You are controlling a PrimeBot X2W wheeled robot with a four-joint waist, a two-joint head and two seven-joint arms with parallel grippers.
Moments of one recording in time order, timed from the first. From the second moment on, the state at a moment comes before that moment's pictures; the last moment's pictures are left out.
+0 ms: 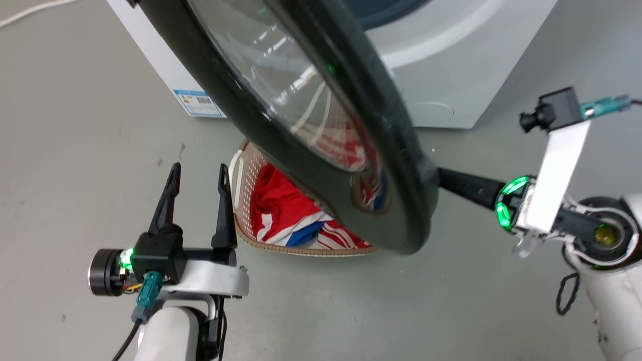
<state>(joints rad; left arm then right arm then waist) -0.20 0.05 -0.10 0.06 -0.06 0.06 -0.26 -0.55 -0.33 0.28 0.10 1.46 0.13 0.83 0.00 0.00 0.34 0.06</state>
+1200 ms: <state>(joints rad) -0.04 0.05 -0.07 0.09 -0.06 0.08 -0.26 -0.17 -0.19 0.33 -0.02 1.52 0.13 0.50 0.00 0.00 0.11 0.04</state>
